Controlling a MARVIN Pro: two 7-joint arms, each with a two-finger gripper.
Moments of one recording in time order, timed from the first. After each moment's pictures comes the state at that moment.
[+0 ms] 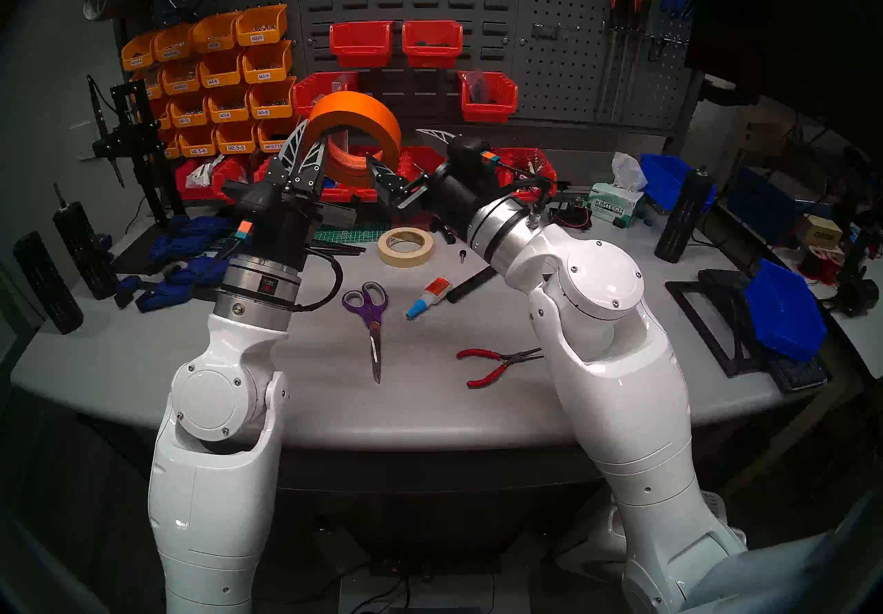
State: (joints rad) left arm 1.78 -1.50 -1.64 -2.16 0.02 -0.35 -0.19; right arm -1.33 -1.46 1.24 -2.00 0.14 0.25 0.38
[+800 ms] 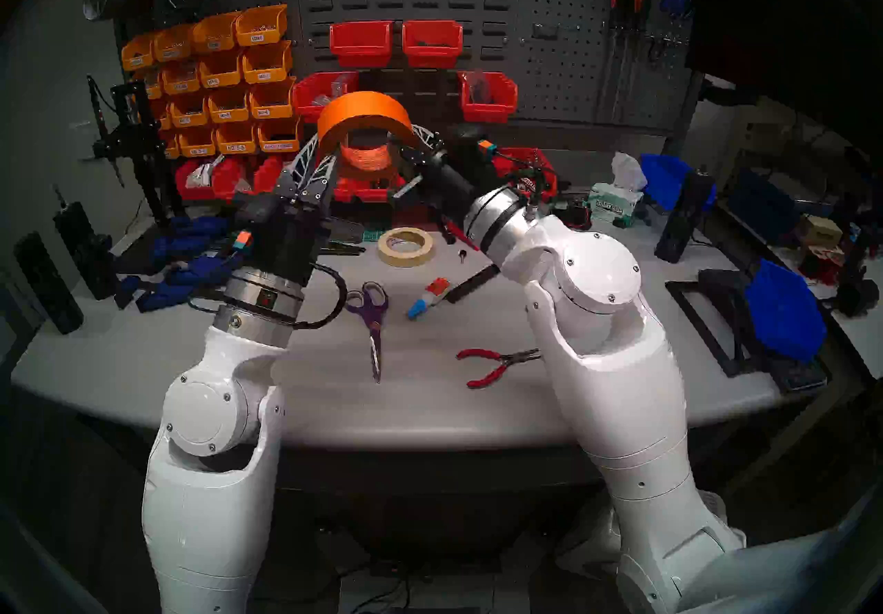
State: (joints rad) left arm 1.83 -1.48 -1.63 -2.21 -0.12 -0.28 -0.28; right arm -1.32 -1.48 1.25 -2.00 0.12 0.23 0.38
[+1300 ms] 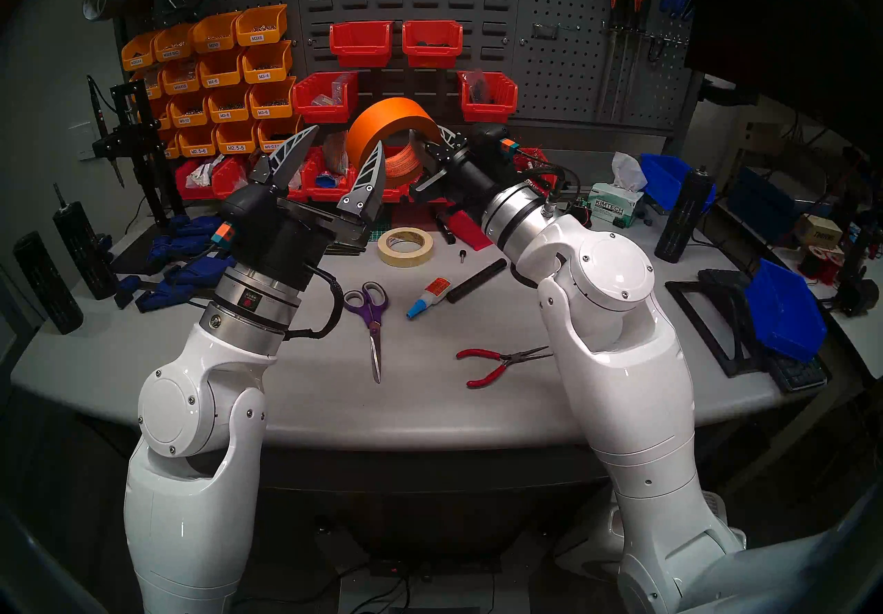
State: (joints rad) left arm 1.88 -1.44 -1.68 -2.30 -0.36 -0.21 -0.41; right arm -1.33 -1.47 1.31 -2.00 0.14 0.26 0.35
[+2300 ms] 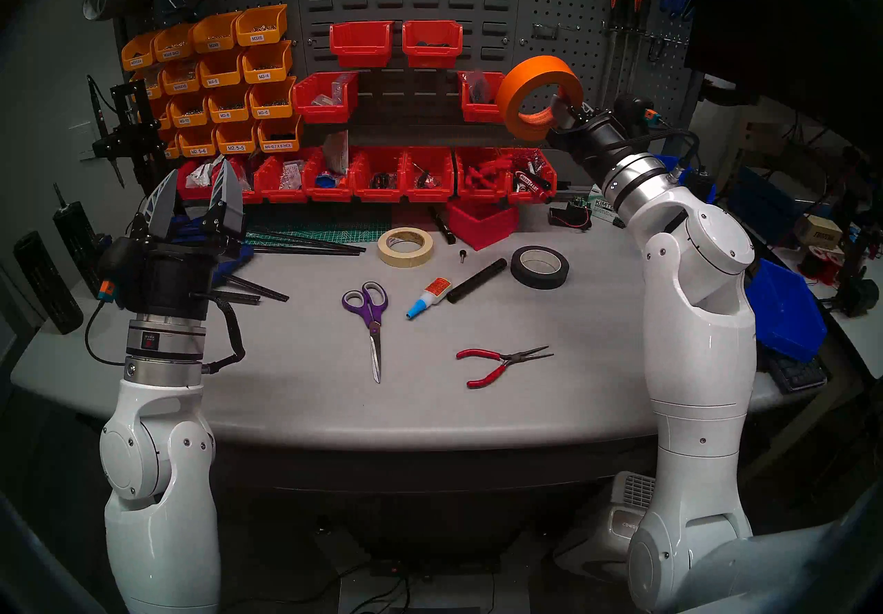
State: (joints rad) left arm 2.01 -1.55 -1.91 -2.22 -0.56 -0.37 -0.37; right arm -1.24 -1.46 1.69 -1.96 0.34 0.40 0.32
